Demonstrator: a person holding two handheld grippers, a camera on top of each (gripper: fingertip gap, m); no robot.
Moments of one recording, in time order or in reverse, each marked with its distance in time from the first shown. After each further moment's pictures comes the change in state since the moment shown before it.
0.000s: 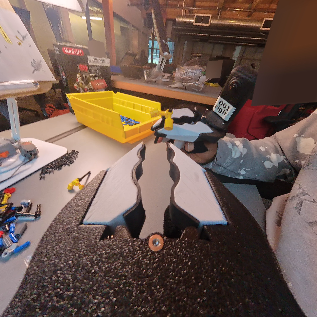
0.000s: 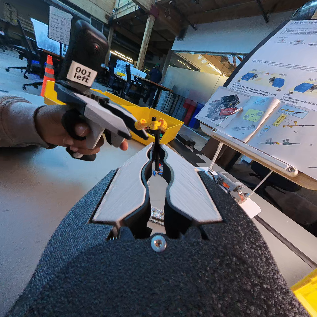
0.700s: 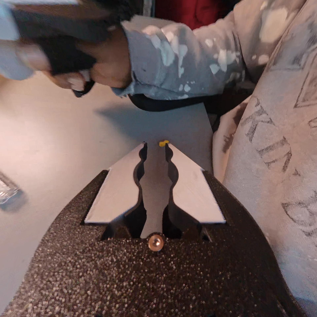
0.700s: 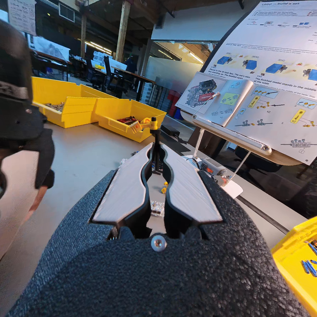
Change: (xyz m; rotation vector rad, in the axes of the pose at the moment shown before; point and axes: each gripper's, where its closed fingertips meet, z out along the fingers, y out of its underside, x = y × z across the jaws) left arm 0.110 0.115 0.018 -0.578 0.404 0.073; right arm 0.032 0.018 -0.010 -0.045 0.114 0.030
